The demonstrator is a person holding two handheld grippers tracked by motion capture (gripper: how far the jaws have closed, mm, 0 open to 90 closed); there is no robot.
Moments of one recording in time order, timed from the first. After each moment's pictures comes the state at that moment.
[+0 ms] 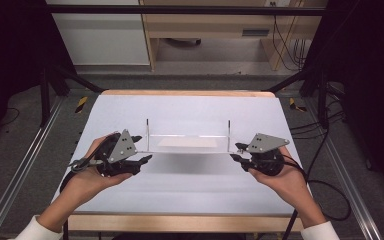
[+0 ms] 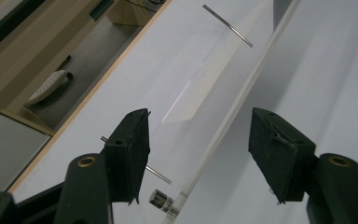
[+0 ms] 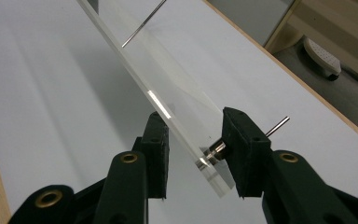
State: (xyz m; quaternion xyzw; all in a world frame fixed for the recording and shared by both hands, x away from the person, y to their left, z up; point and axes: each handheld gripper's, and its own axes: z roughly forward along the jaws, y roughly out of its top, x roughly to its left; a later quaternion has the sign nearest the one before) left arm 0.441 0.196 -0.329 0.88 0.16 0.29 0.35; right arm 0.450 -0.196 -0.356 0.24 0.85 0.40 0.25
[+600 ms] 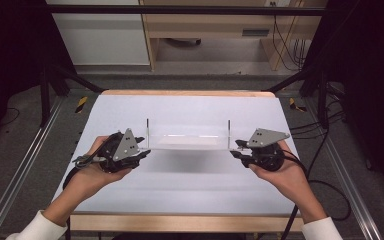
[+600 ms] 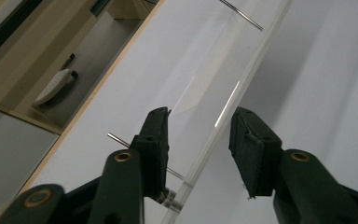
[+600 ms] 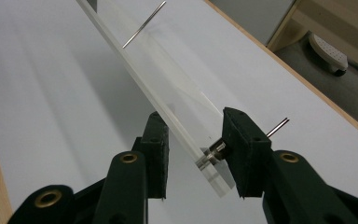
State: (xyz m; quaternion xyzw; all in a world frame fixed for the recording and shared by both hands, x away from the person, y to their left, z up) left arm 0.455 0.198 -0.337 0.88 0.15 0.31 0.33; right arm 0.458 -0.197 -0.349 0.24 0.85 0.40 0.24
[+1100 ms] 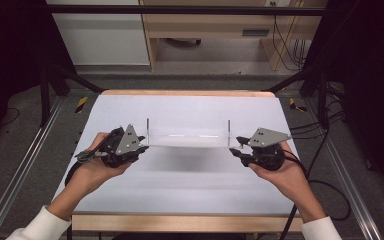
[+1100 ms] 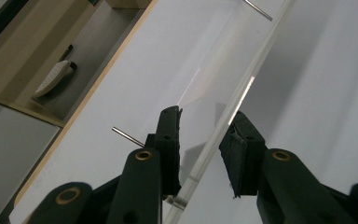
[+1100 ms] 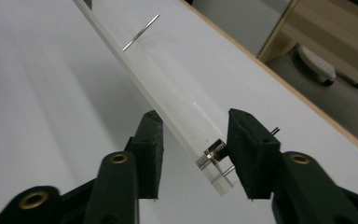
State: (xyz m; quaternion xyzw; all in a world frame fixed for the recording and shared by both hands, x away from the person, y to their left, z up) left arm 0.466 0.197 -0.332 0.89 0.15 0.30 0.31; right arm 0.459 -0.199 -0.352 0.24 0.83 0.43 0.26
